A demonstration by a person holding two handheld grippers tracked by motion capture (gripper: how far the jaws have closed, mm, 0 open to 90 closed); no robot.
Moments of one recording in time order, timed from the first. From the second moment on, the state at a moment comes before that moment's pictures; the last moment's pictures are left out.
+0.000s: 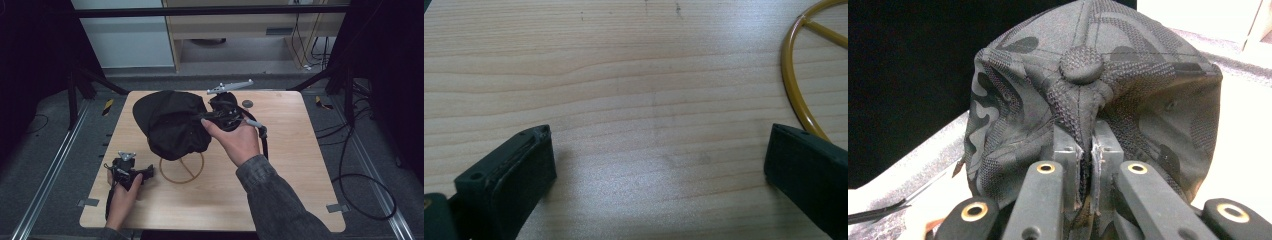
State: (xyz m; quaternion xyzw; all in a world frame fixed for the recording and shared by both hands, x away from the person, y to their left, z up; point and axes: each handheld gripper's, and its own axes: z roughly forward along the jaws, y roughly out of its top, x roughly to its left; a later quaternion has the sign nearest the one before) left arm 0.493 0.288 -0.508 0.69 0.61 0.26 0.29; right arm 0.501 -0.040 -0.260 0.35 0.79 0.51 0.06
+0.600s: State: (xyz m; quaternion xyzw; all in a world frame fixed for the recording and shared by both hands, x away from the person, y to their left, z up) left arm 0.493 0.288 -0.508 0.69 0.61 0.26 0.29; right arm 0.507 -0.023 -0.272 0.35 0.80 0.48 0.07
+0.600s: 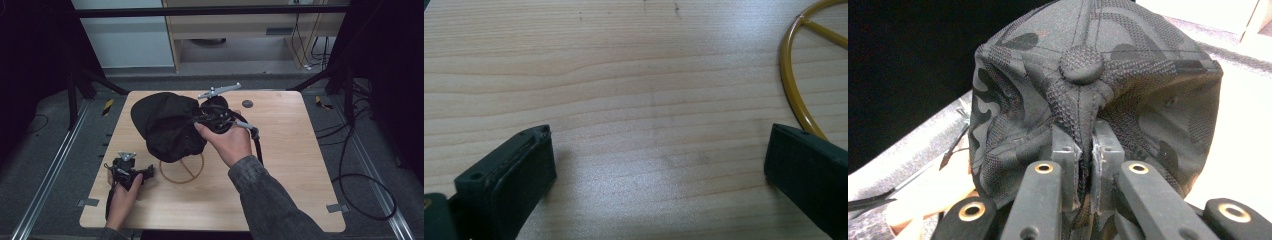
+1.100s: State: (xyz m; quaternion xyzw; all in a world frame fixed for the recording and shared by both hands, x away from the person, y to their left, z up) left arm 0.493 0.288 -0.508 0.69 0.61 0.26 0.29; right arm 0.514 -0.012 -0.274 0.35 0.81 0.47 0.08
